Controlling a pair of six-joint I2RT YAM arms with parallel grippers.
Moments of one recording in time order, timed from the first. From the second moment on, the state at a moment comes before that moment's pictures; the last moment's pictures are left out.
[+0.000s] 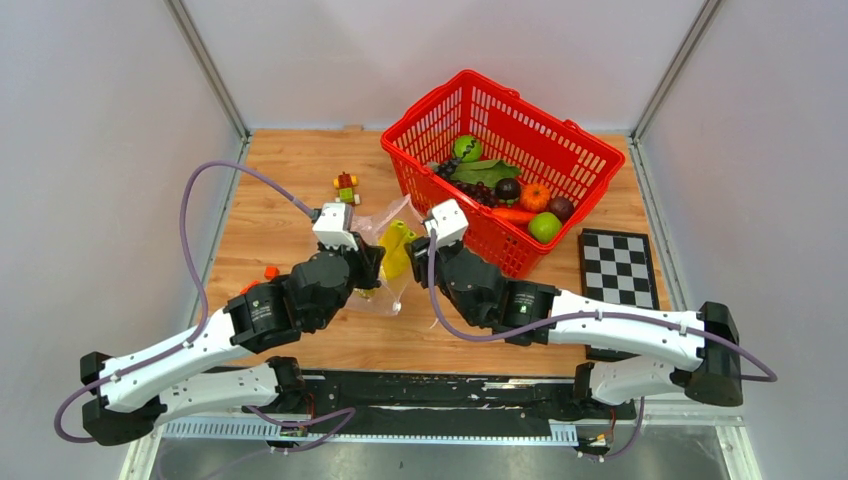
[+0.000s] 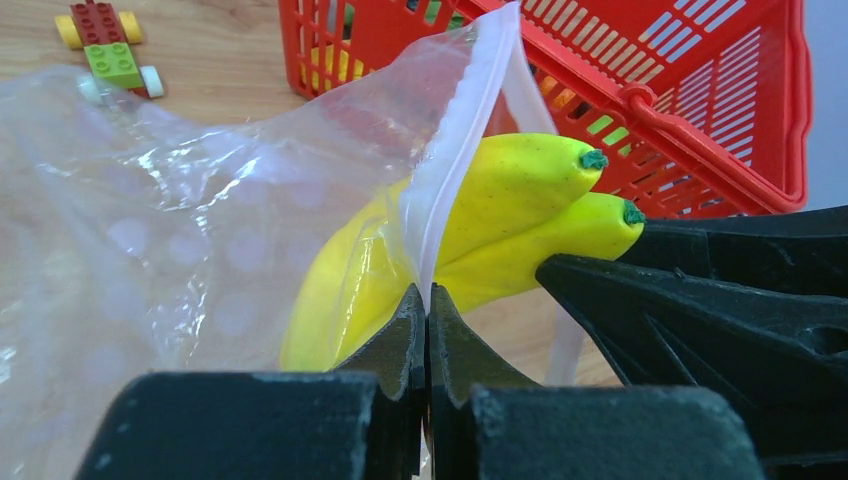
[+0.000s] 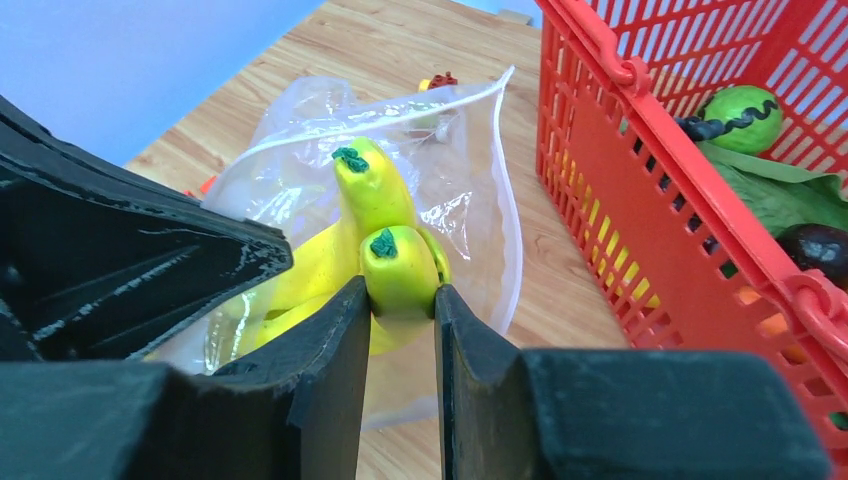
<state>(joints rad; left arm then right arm) -1.14 0.80 0.92 -0.46 -0.71 -0.62 1.29 1.25 1.05 0.00 0.71 0.21</state>
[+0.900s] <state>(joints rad) -1.14 0.72 0.94 -0.62 -0.87 -0.63 1.03 1.03 1.15 -0.19 0.50 0.20</state>
